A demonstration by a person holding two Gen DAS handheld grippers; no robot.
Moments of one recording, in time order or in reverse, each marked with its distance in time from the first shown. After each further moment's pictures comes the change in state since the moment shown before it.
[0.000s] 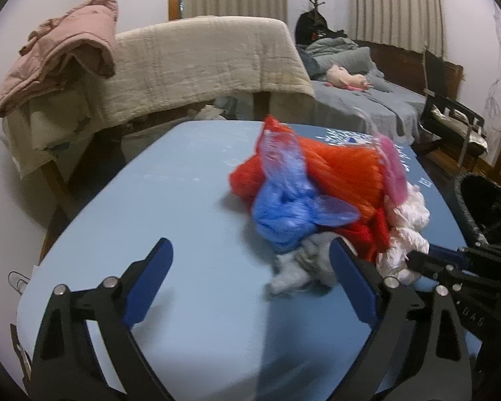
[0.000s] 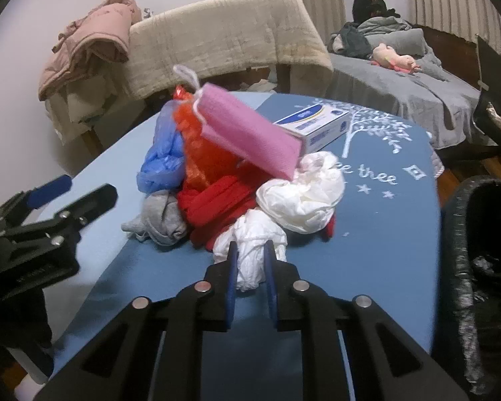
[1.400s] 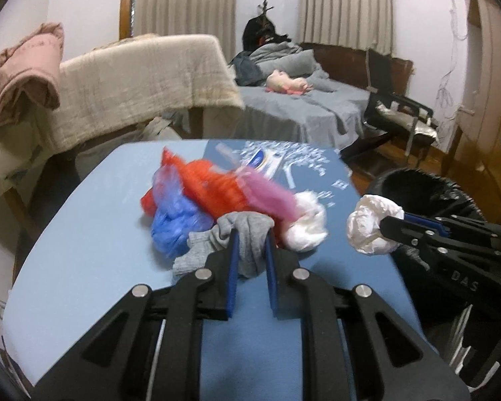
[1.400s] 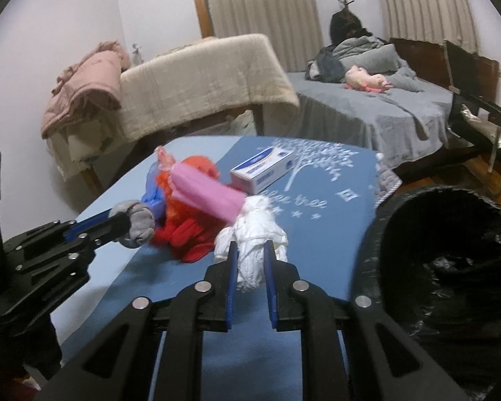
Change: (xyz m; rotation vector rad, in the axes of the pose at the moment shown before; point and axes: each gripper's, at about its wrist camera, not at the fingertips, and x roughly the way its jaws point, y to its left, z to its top) left arm -0.056 -0.081 0.013 0.077 -0.032 -0.208; right arm -0.086 -0.052 -0.001 0.070 -0.137 -0.025
